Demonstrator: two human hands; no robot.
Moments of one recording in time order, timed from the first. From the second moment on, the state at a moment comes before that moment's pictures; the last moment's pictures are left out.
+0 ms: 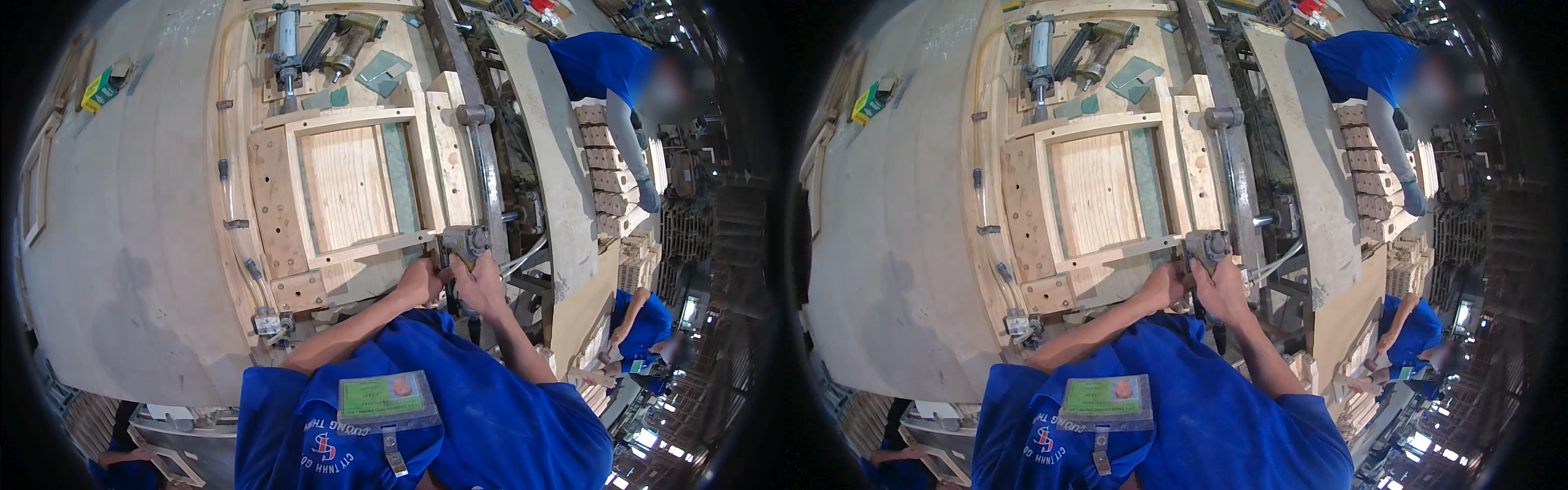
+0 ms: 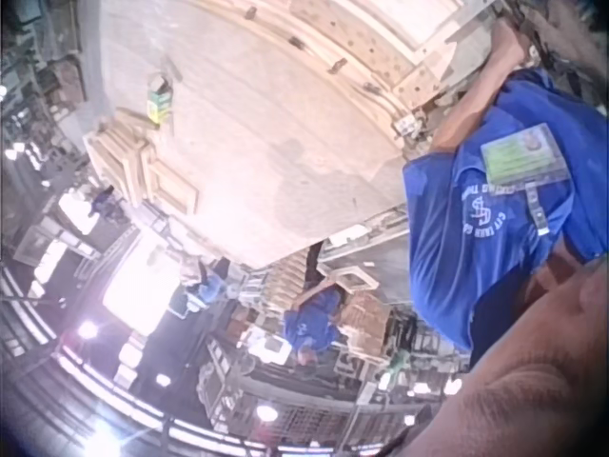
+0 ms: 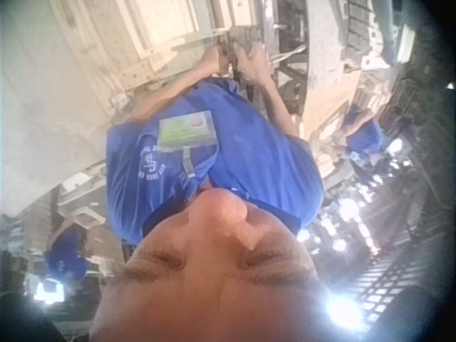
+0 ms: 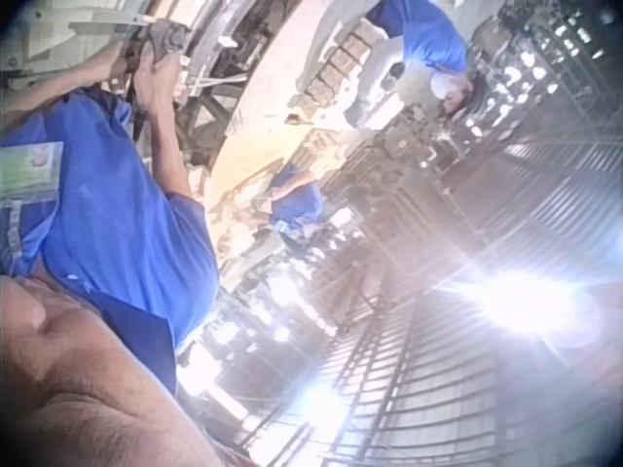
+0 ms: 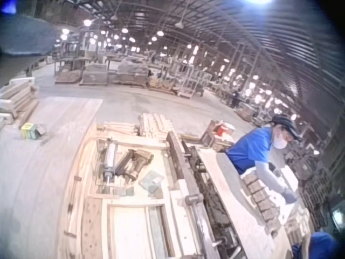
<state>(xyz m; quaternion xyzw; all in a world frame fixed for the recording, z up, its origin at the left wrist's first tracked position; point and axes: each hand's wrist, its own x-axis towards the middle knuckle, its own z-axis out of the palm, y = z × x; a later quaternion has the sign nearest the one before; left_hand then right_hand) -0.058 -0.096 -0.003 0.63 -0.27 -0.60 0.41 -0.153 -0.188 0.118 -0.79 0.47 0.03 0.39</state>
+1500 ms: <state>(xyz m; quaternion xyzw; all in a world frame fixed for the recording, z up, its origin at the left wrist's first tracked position) 0.081 -0.210 0.017 0.73 -0.16 -0.36 0.56 0.042 -0.325 0.092 -0.75 0.40 -0.09 0.52</state>
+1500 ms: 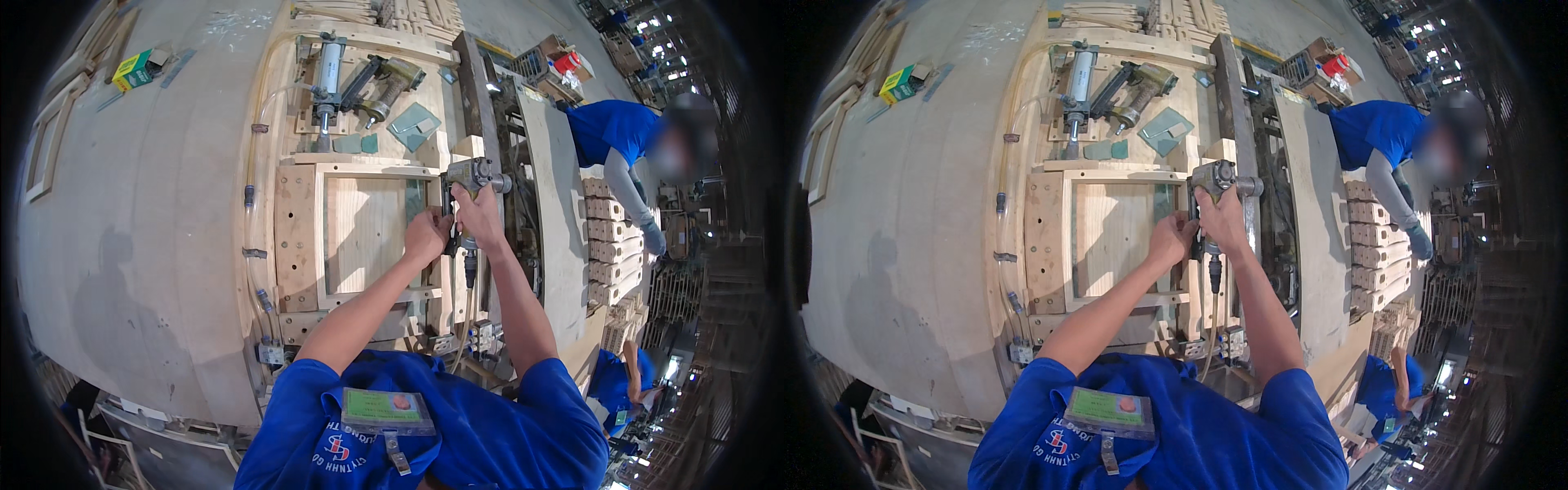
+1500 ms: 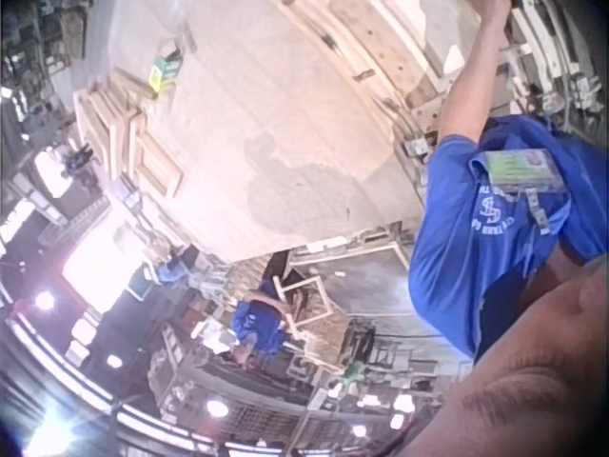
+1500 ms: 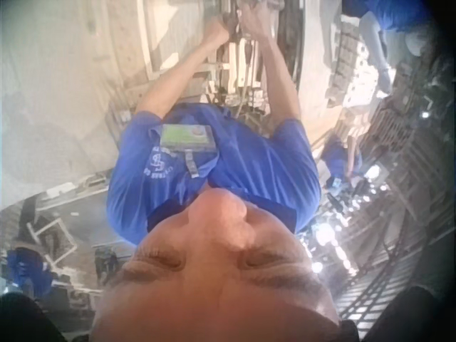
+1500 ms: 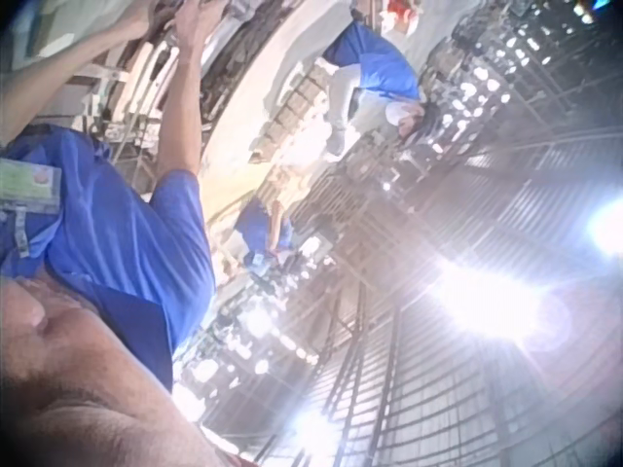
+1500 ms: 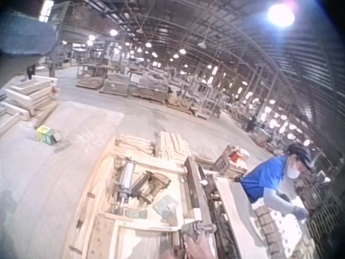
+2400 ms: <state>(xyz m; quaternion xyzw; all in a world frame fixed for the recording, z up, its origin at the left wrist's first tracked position) 0.128 -0.172 -0.004 0.64 0.06 -0.20 0.74 0.161 -0.288 0.109 -0.94 -0.03 0.08 0.34</state>
